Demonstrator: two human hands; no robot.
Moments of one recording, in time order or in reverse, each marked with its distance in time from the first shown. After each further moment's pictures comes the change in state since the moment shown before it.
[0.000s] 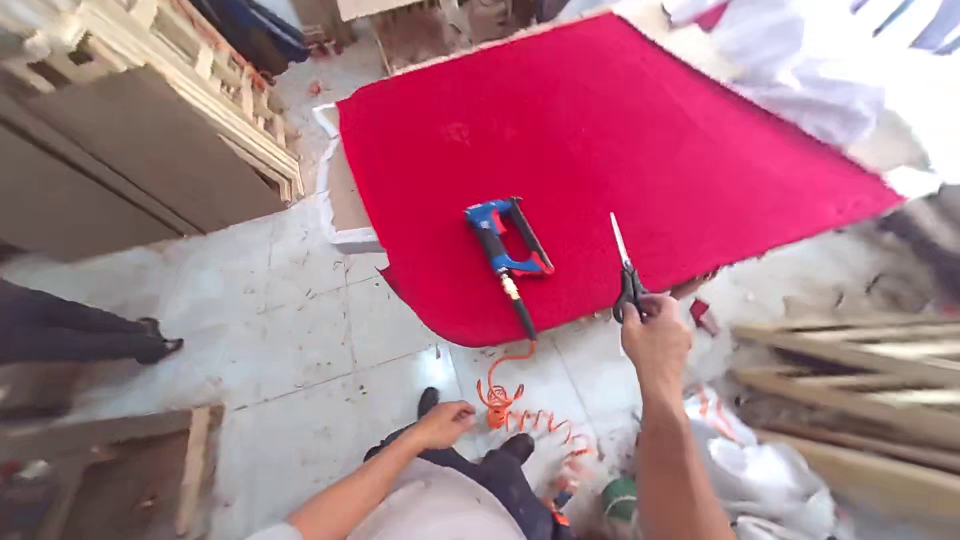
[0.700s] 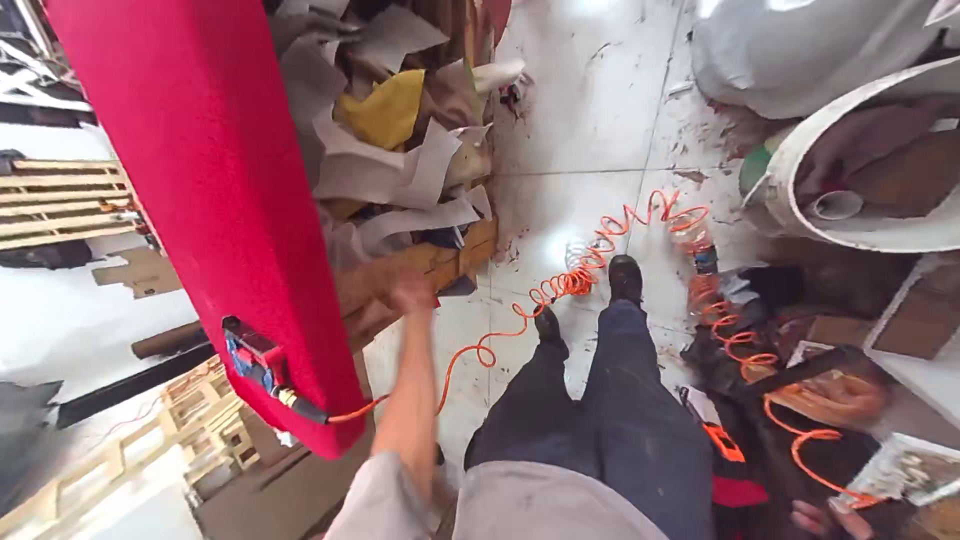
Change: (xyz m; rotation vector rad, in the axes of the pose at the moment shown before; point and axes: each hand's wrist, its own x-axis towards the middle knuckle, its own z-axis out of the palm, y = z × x) left_hand 0.340 0.154 0.079 -0.299 0.670 0.240; right_hand -0.586 0.307 0.046 1.123 0.178 1.909
